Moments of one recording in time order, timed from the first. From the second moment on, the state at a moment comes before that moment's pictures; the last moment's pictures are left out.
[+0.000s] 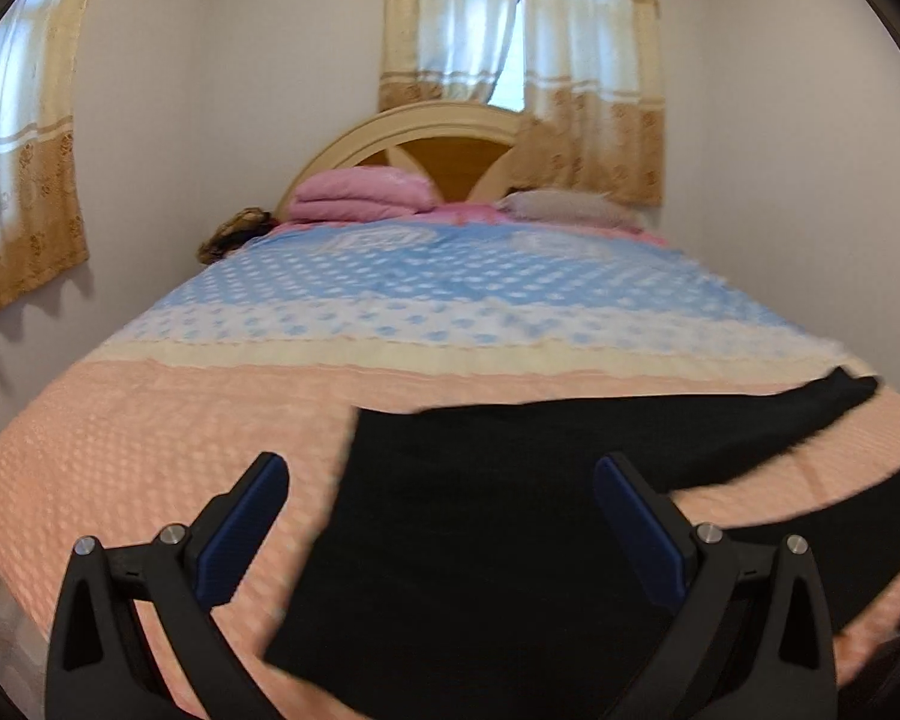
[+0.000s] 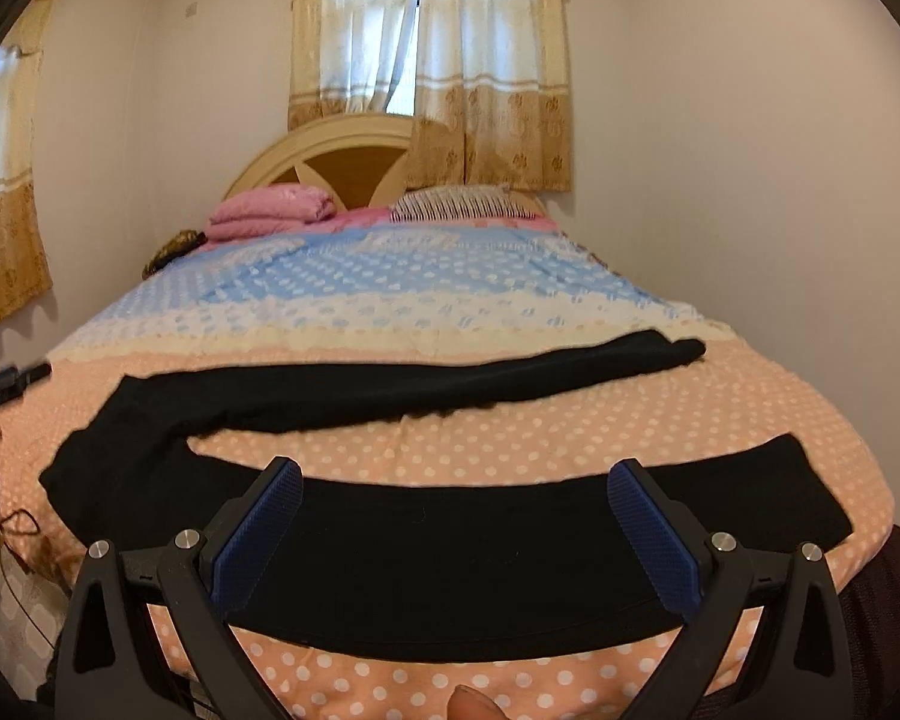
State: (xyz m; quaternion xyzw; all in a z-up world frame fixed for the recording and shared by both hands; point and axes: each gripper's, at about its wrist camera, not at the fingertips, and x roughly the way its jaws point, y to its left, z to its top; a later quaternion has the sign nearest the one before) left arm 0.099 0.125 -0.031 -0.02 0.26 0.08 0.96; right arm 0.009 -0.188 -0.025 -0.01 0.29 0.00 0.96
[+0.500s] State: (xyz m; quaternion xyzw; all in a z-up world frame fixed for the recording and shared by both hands) left arm 0.234 0.186 -0.094 -0.02 0.38 0.07 0.92; right arm 0.077 -0.232 -0.043 -0.04 0.33 -0.04 0.94
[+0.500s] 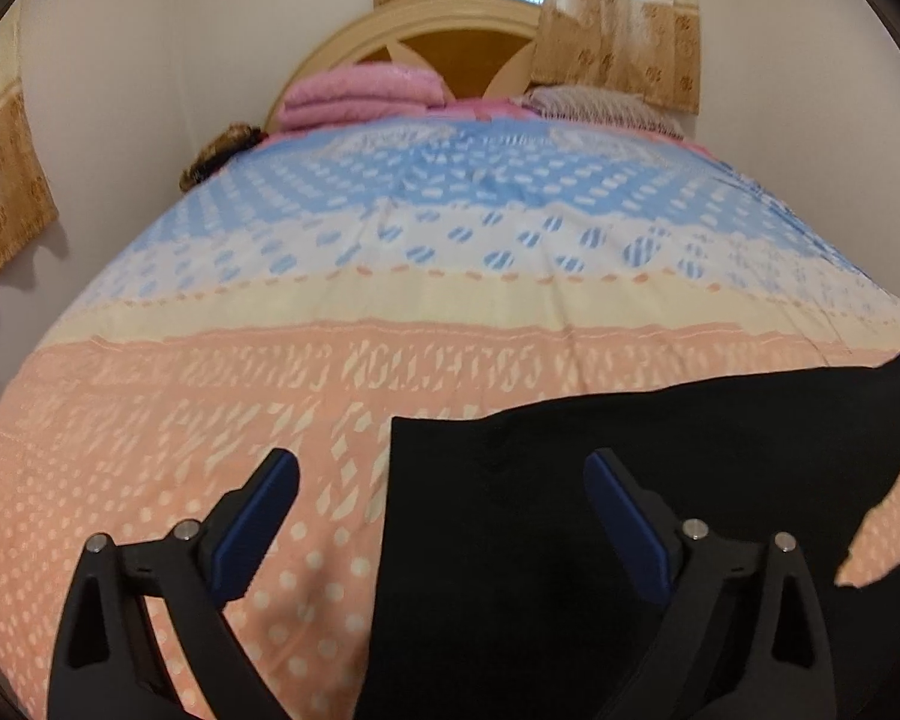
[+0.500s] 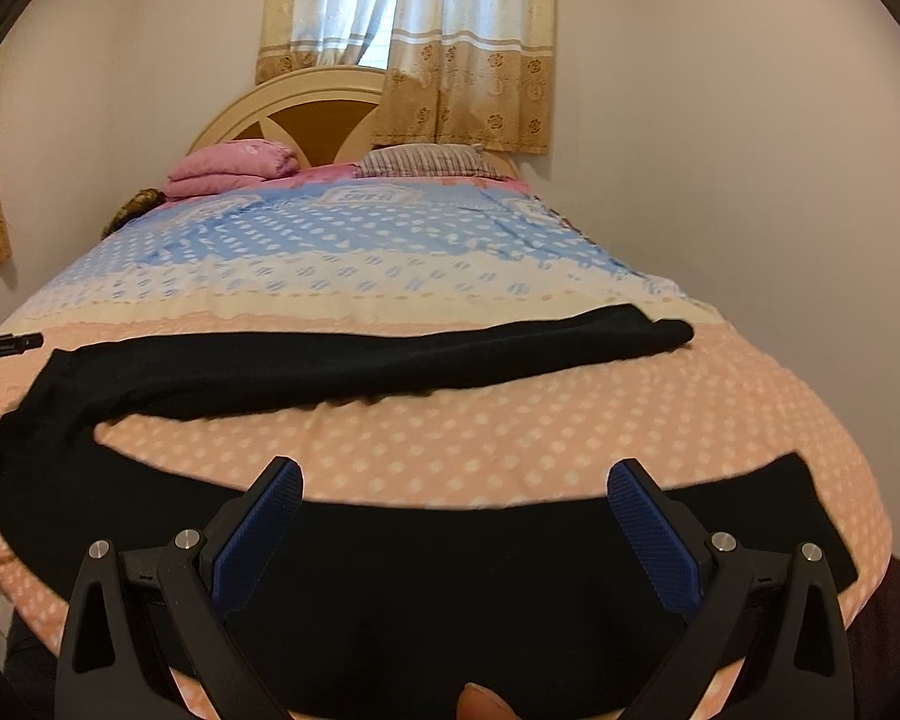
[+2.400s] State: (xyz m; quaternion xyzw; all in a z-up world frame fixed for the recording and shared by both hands) left arm 0.299 0.185 -0.140 -0.02 0.46 0.00 0.89; right arm 0.317 -0.483 -0.071 0.11 0.43 -0.13 0.89
